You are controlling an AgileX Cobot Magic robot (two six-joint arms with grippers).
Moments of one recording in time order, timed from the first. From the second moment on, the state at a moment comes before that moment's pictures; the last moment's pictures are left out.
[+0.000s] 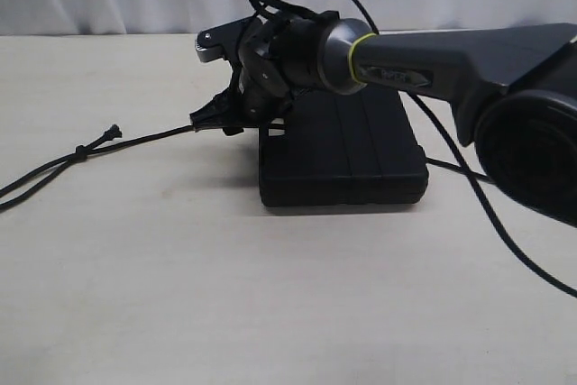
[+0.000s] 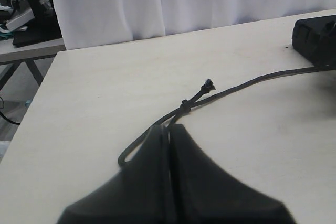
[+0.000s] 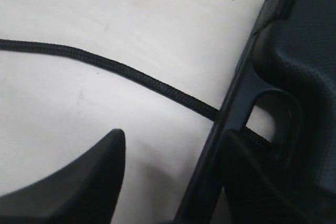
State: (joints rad) left arm 0.01 0.00 0.00 -0.08 0.35 0.16; right arm 0.64 2.31 -1.80 -0.32 0.61 0.46
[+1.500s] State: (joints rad) left arm 0.01 0.00 0.00 -0.08 0.35 0.16; right arm 0.63 2.26 -1.80 -0.37 0.79 0.48
